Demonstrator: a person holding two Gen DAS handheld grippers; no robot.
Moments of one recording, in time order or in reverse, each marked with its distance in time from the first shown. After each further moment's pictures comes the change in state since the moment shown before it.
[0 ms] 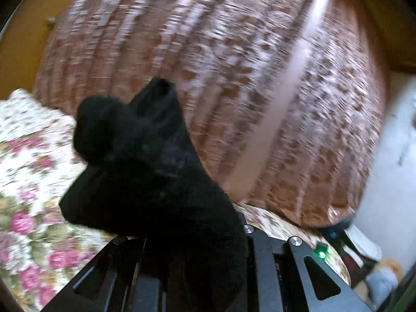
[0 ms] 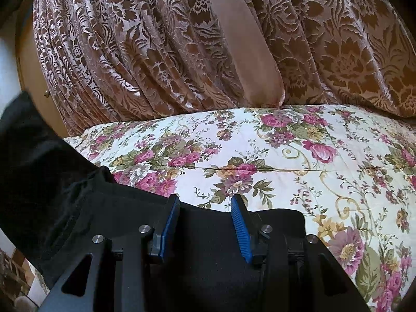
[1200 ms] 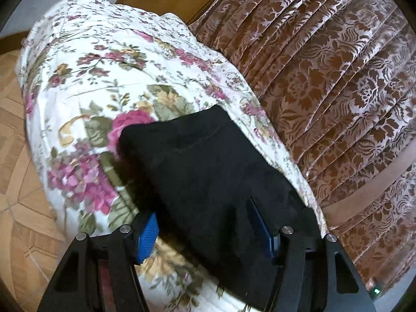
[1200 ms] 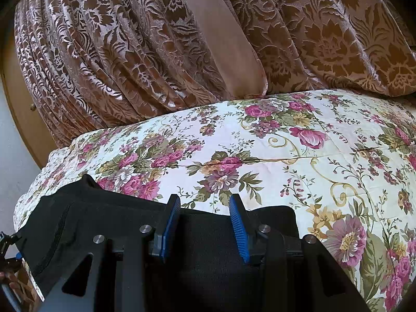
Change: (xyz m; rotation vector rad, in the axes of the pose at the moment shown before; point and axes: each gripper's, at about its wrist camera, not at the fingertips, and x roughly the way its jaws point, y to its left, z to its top) left arm -0.076 0.213 -0.098 -0.561 0.046 0.515; right arm 0.014 -0.015 -0.005 0.086 0.009 -0.039
